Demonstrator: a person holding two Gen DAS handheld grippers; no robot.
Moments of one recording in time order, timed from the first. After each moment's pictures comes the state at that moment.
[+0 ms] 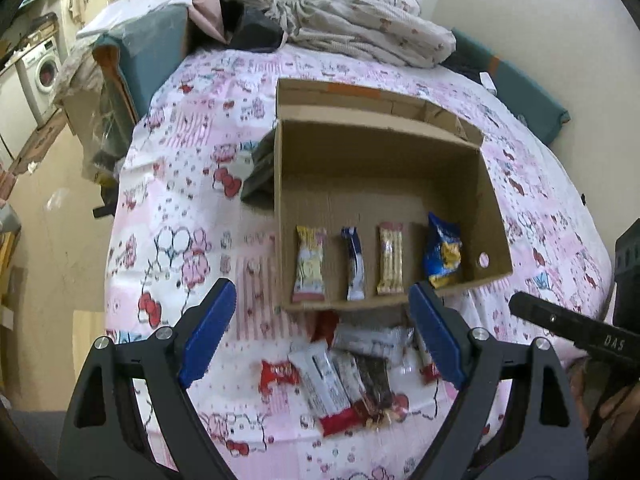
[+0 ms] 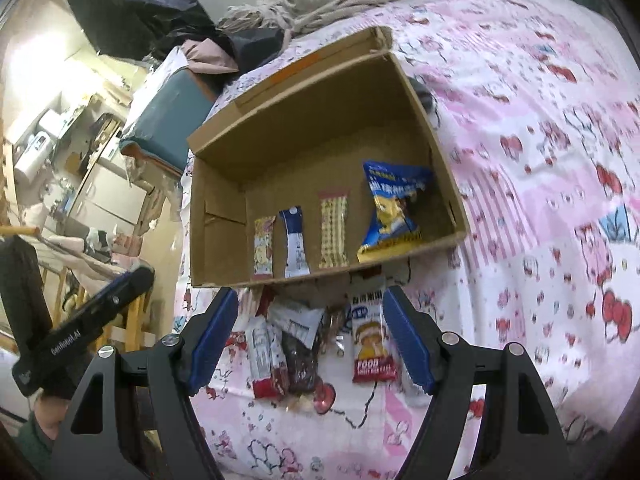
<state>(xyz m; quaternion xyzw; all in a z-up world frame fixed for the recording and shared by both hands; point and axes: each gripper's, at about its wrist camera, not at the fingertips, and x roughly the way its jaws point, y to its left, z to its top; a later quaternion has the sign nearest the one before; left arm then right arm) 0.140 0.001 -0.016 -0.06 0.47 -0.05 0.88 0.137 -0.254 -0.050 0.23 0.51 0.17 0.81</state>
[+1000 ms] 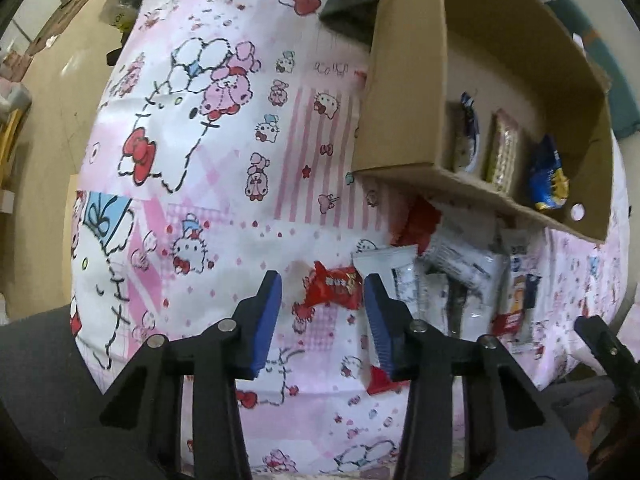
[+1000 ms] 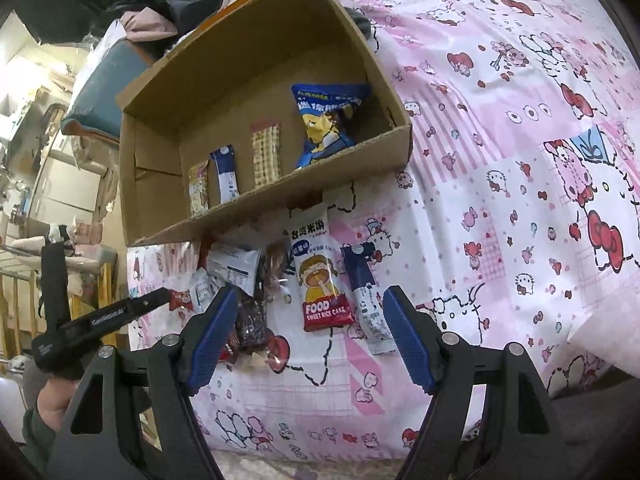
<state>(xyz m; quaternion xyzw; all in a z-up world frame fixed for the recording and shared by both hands) 0.149 0.041 -0.143 -0.13 0.66 0.03 0.74 0.124 -0.253 -0.093 0.21 0.60 0.10 0.77</state>
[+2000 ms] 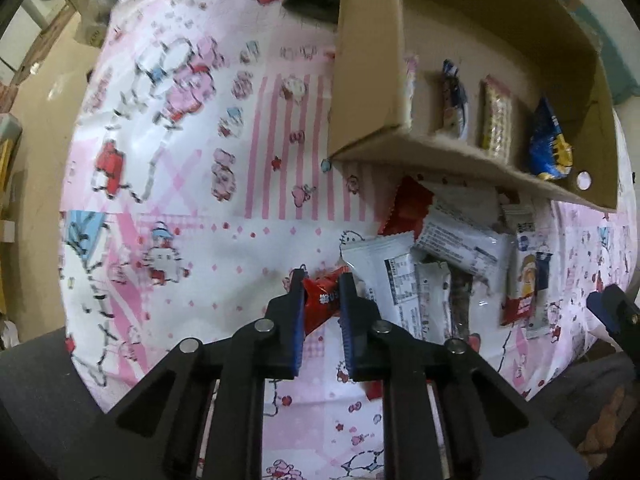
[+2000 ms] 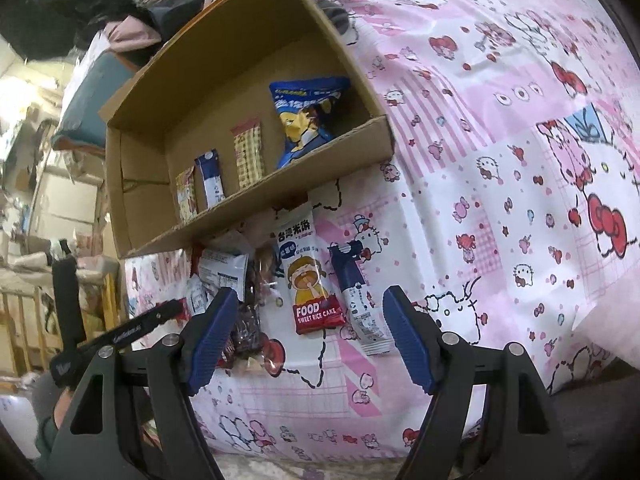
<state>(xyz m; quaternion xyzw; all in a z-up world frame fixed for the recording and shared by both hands) 0.151 0.017 -0.143 -0.09 0.66 0.01 0.75 0.128 -0.269 -0.103 0.25 0.60 0.08 0.75</state>
